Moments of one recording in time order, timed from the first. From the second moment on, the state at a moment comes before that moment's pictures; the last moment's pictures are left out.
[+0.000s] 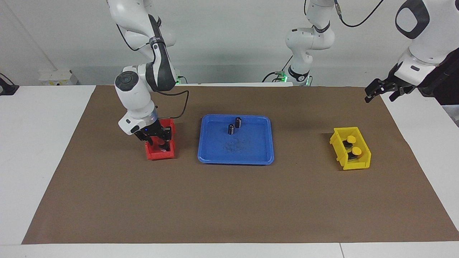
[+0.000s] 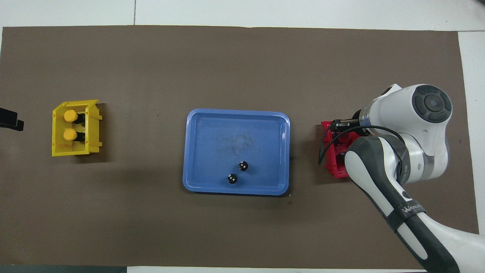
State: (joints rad) left arm -0.11 -0.02 0.18 -1.65 0.01 1.55 0.11; right arm 0.10 0.10 0.05 -2.14 0.04 2.27 0.13
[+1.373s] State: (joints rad) left arm -0.11 -0.05 0.18 -1.71 0.01 1.59 0.11; right arm 0.10 0.08 0.05 -2.13 0.04 2.19 0.11
